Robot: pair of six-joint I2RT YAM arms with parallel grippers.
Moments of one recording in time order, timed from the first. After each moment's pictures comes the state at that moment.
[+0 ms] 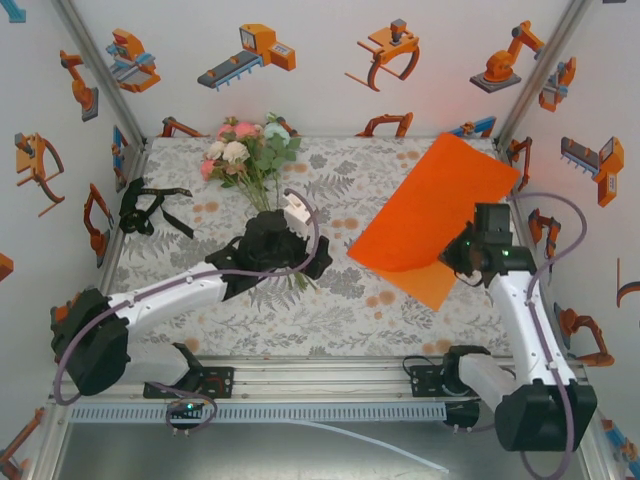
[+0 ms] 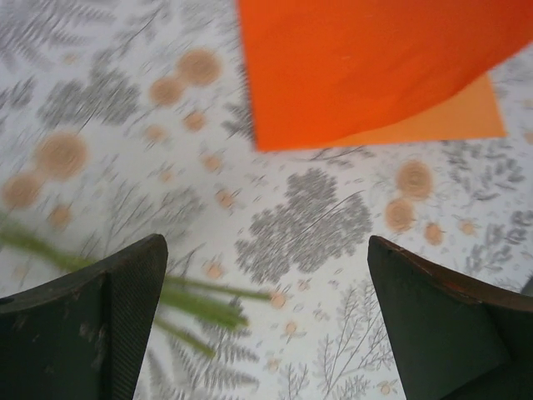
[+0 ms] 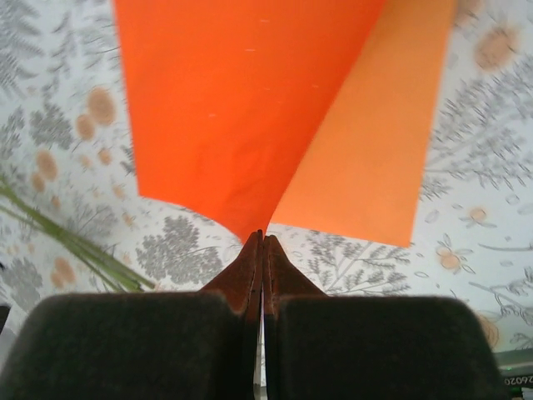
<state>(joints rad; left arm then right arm) -0.87 1.33 0.77 0.14 0.08 -0.12 0.03 1.01 0.90 -0.79 -0.05 0.70</state>
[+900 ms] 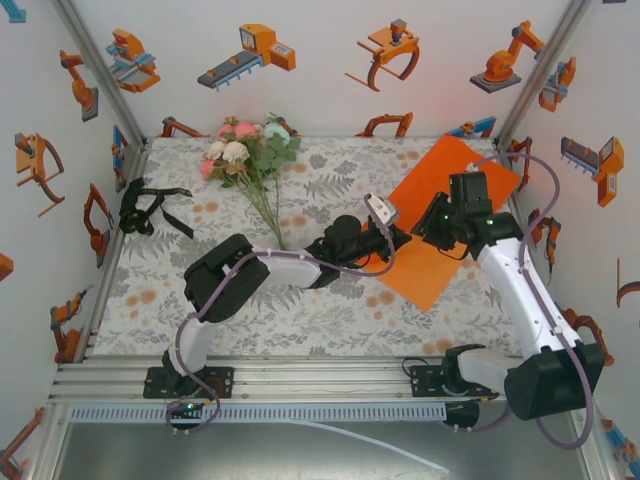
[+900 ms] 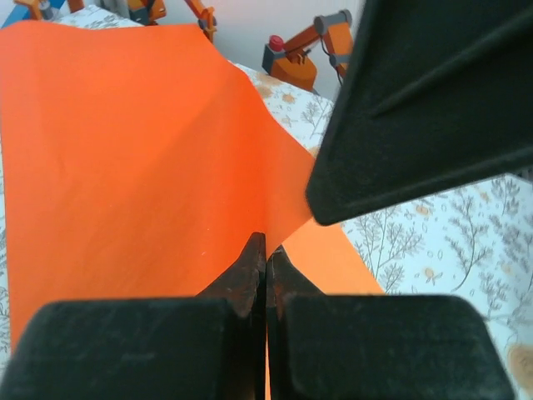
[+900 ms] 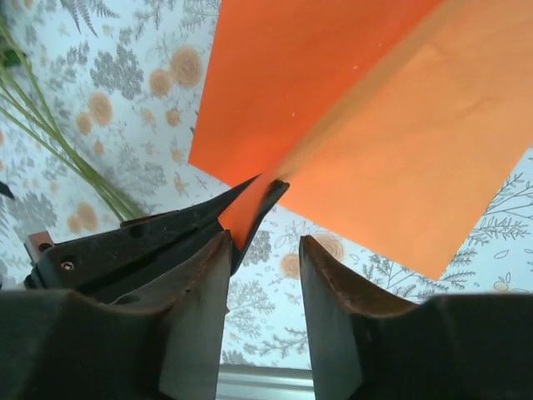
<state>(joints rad) -1.05 2.09 1.23 0.86 0.16 -0.17 0.19 1.16 1.10 -0.79 -0.06 0.66</state>
